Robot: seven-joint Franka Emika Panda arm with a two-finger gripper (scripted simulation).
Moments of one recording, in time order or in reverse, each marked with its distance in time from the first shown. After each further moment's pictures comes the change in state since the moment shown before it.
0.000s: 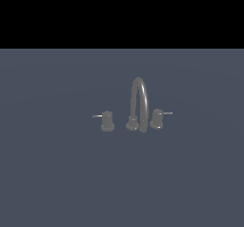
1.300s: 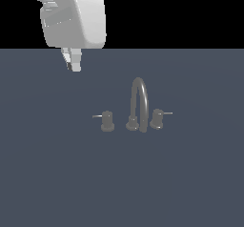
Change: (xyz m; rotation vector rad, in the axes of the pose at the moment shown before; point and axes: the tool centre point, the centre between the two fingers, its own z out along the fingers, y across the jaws) arm 0.075 -0.085 0.164 0.004 -0.020 0.558
